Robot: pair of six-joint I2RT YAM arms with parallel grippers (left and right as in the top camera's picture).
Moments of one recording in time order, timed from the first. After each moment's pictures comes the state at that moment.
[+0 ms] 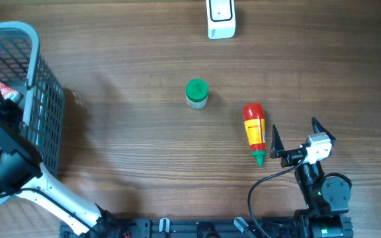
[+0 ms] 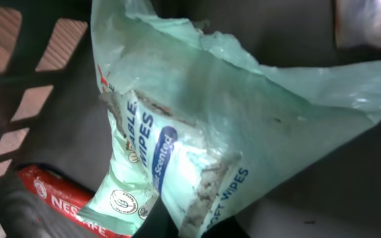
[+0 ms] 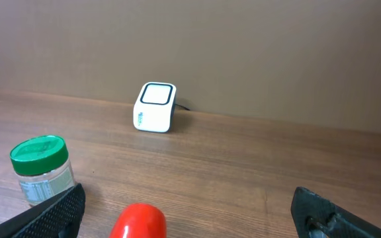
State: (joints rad) left arm 0.70 2.17 1.70 -1.06 -0.36 -0.10; right arm 0.05 0.02 0.01 0.00 -0.12 -0.06
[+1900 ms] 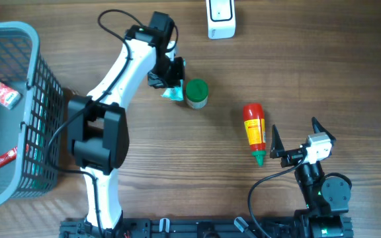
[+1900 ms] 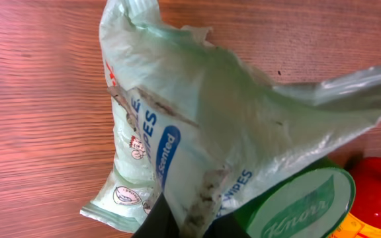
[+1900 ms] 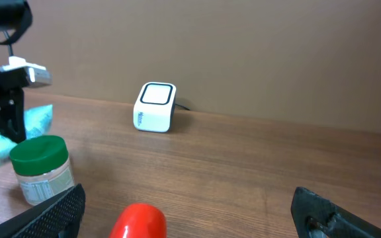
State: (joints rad) left arm -0.32 2.14 1.80 -1.09 0.25 -0.39; right arm 0.05 0.02 0.01 0.00 -0.12 -0.06
